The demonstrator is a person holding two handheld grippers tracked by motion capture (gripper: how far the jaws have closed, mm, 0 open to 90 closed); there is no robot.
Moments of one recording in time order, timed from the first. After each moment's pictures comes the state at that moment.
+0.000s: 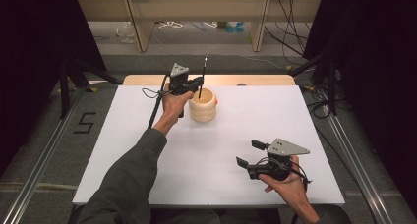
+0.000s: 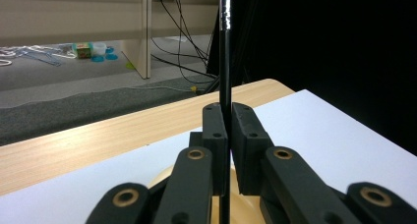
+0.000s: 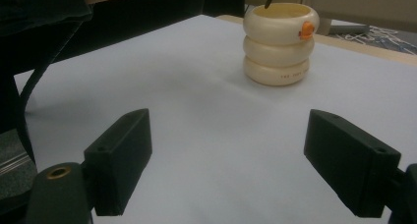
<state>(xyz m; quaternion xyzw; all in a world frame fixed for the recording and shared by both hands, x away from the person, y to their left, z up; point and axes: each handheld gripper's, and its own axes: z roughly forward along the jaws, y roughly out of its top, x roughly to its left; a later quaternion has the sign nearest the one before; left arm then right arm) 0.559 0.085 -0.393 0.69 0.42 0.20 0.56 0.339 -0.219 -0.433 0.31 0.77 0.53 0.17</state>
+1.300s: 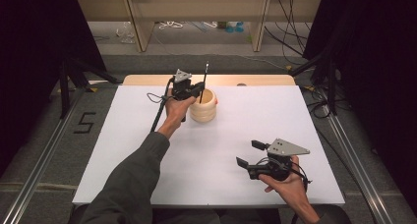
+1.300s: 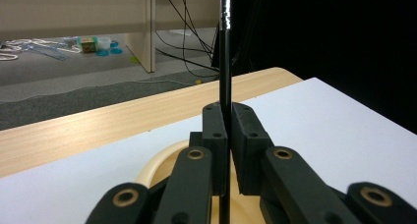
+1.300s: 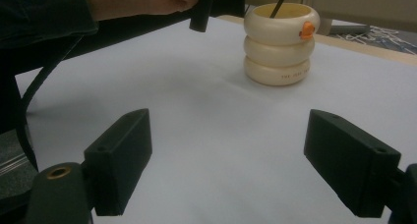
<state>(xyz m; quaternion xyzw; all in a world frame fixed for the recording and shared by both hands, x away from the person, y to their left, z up) 0.558 0.079 -0.414 0.69 0.42 0.21 0.55 0.340 -0.217 -0.435 0.31 0.76 0.55 0.17</state>
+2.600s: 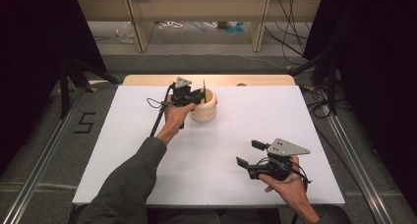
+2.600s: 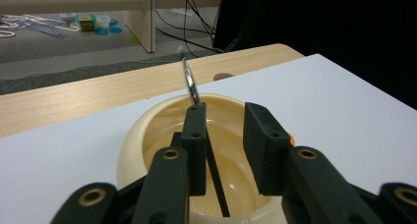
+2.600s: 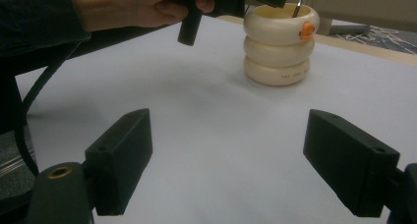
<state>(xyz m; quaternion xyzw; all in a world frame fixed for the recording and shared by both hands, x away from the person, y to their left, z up) 0.546 0.082 -0.427 0.70 0.44 0.19 0.53 0.340 -0.217 -0.435 0.31 0.76 0.55 0.17</state>
